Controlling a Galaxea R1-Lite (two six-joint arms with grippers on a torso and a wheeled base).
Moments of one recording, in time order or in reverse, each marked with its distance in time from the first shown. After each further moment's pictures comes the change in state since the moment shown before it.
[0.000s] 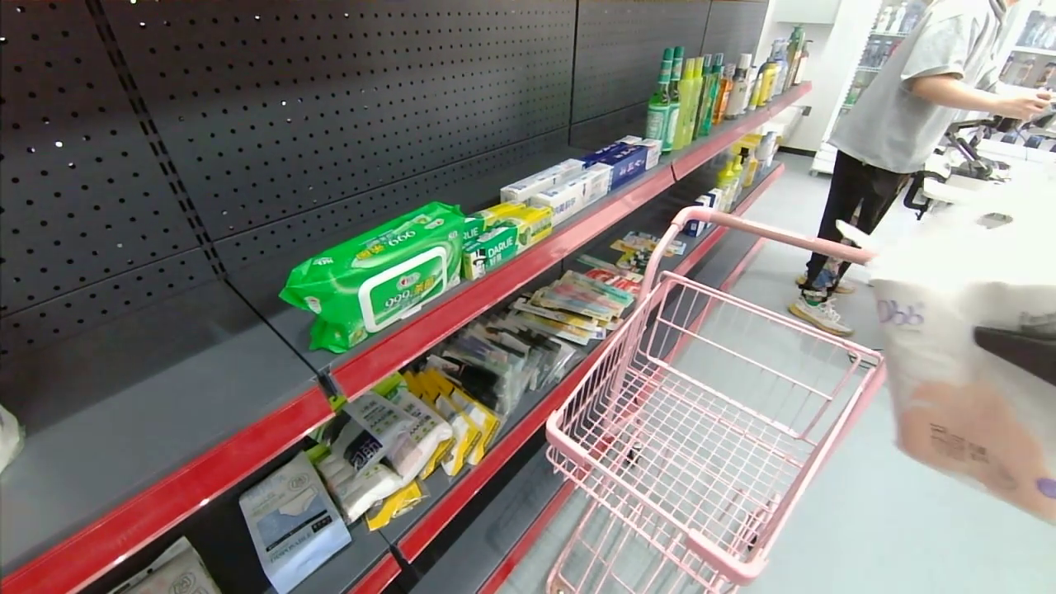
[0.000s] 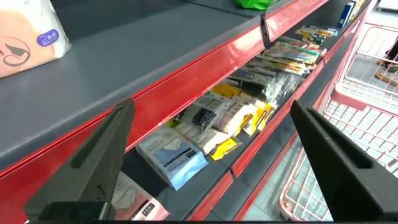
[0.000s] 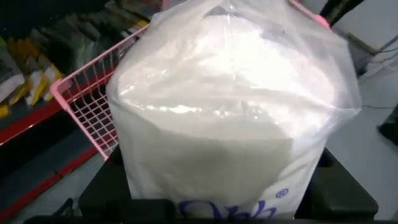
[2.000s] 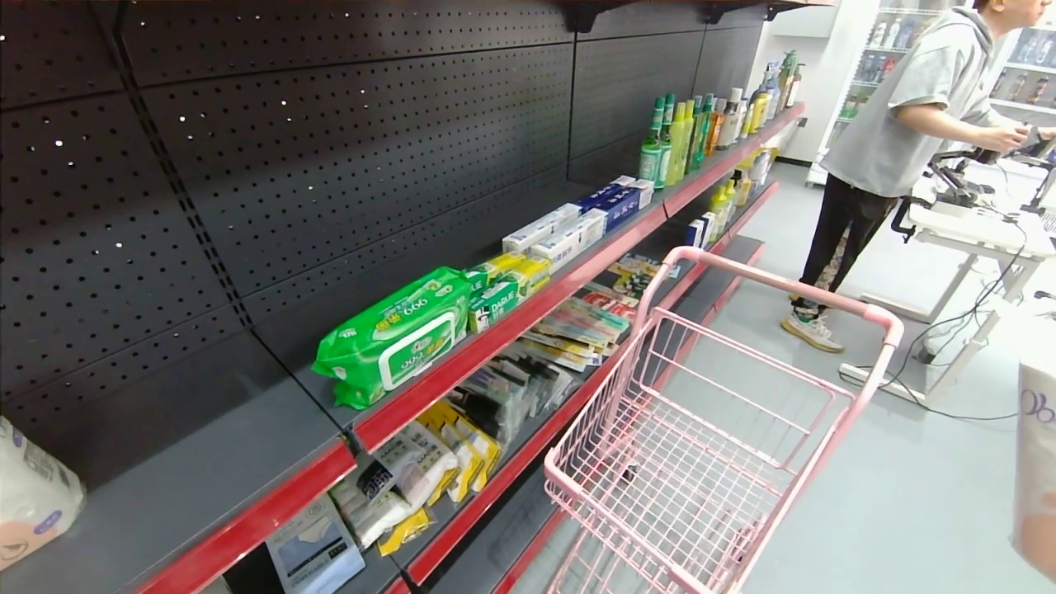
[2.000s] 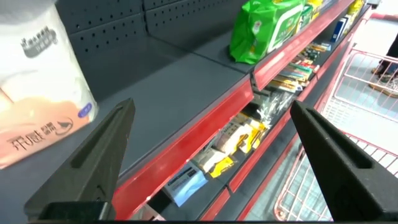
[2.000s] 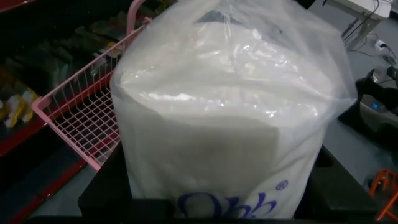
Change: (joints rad) left arm 0.000 0.000 0.000 0.000 0.000 0.000; right arm -0.134 -0.372 0.253 0.016 -0.023 -0.030
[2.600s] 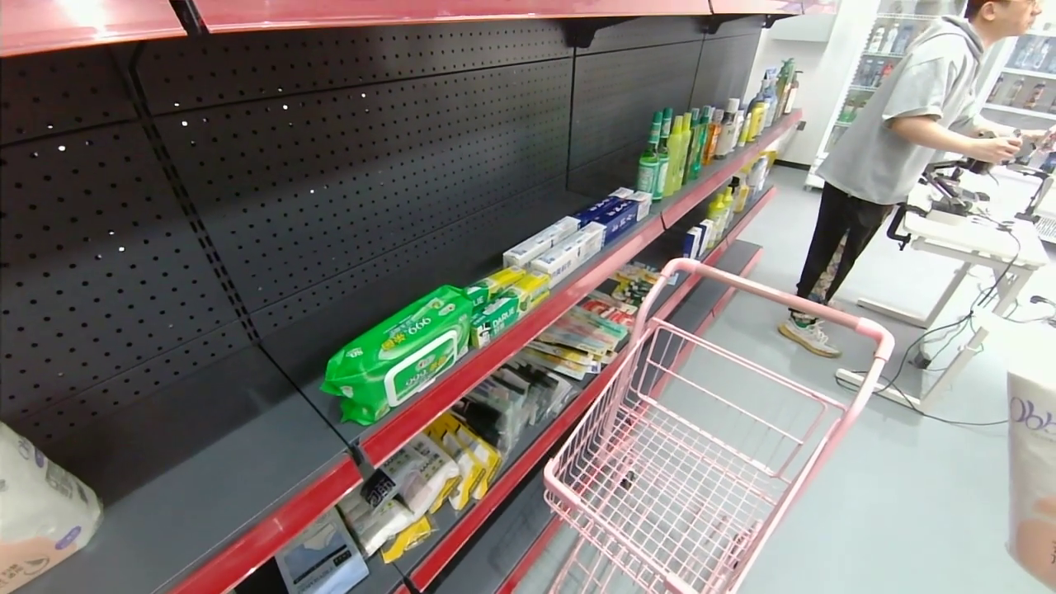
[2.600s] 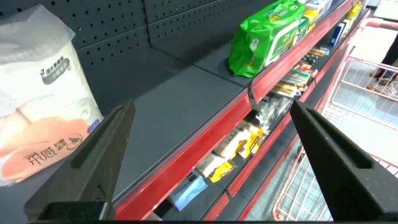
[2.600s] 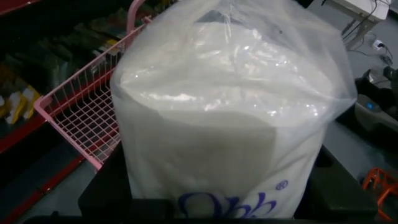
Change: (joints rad) left arm 0.000 0.000 0.000 0.000 0.000 0.000; right arm -0.001 0.018 0.006 0.005 0.000 -0.010
